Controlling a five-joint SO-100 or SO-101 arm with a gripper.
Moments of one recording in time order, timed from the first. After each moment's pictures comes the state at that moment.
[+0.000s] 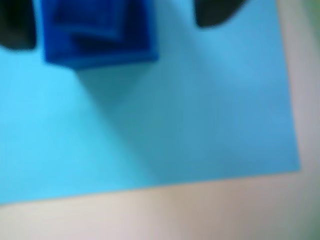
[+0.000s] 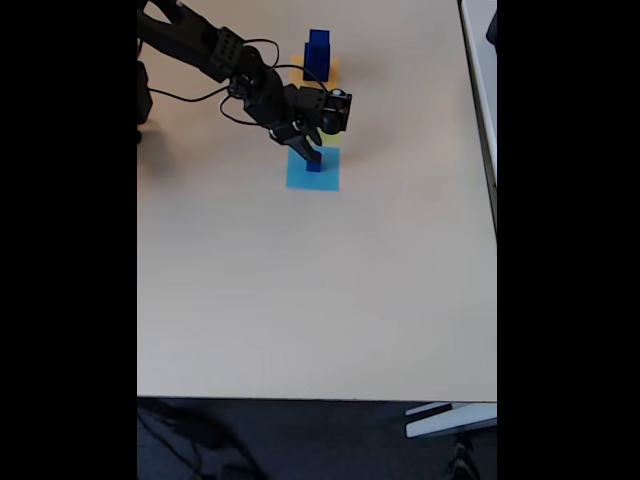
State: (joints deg) arm 12.8 83.6 116.0 16.5 83.7
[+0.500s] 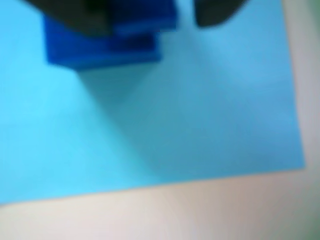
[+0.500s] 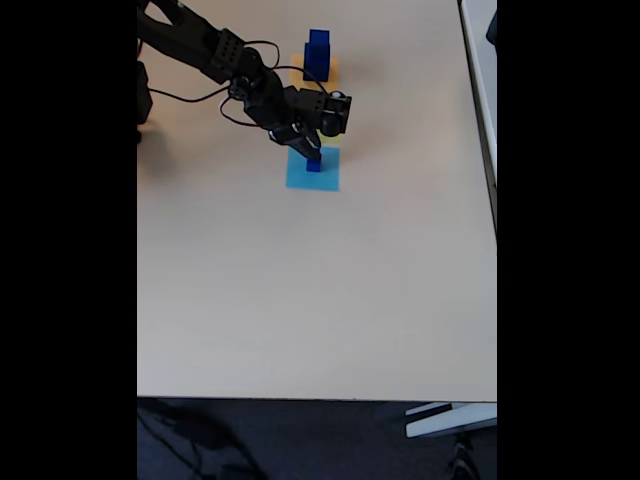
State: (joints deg) arm 12.9 83.5 116.0 16.3 83.8
